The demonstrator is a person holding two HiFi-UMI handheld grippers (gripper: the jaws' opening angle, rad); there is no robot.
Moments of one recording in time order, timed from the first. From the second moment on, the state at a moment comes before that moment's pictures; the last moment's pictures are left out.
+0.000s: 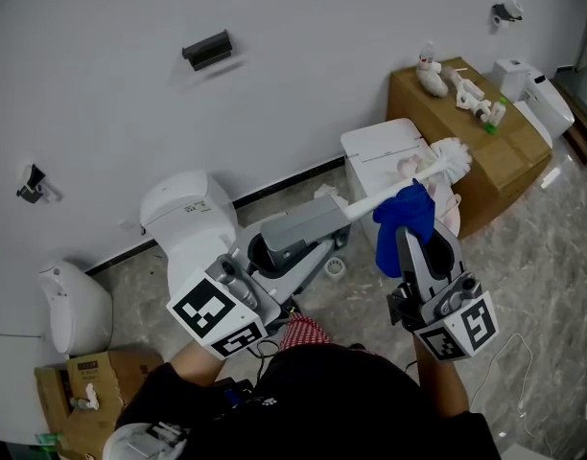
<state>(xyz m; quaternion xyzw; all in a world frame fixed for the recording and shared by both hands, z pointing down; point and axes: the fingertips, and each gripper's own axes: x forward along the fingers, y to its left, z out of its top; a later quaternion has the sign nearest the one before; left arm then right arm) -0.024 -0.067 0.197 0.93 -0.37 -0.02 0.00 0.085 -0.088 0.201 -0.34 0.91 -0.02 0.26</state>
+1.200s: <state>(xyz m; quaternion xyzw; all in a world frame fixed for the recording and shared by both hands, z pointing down) -0.014 -0.053 0.197 0.93 -0.36 -0.01 -0.02 0.029 -0.079 0.172 -0.29 0.93 0.06 0.20</state>
